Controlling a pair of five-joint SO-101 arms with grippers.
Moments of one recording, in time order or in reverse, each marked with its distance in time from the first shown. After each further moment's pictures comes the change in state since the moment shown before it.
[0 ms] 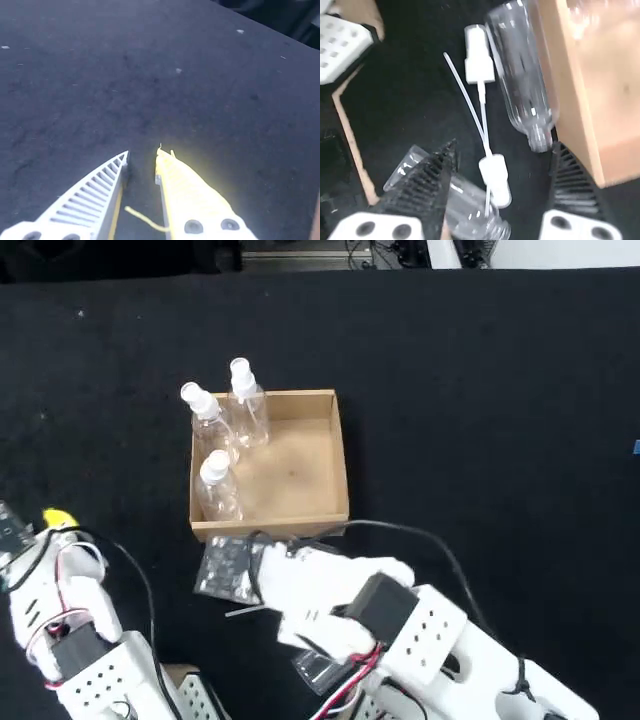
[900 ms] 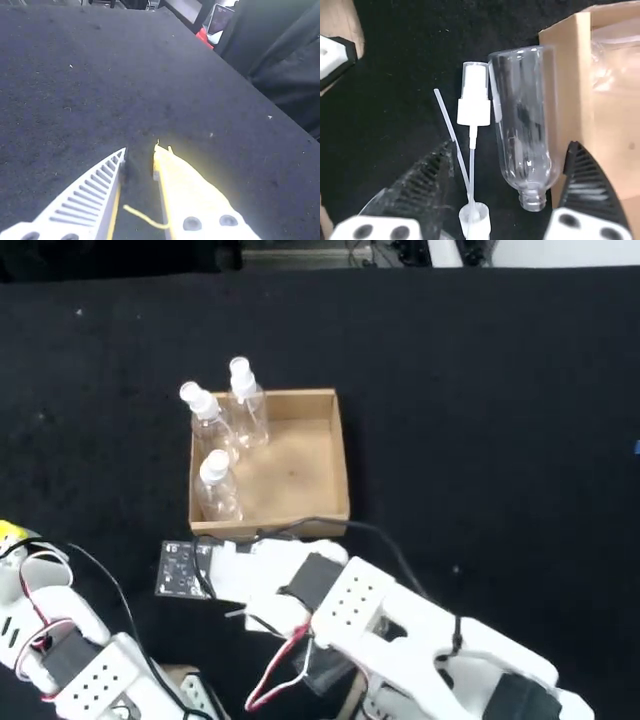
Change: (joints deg) left arm -10.5 0.1 2.6 -10.8 12.8; right arm -1.5 22.1 1.5 -20.6 6.0
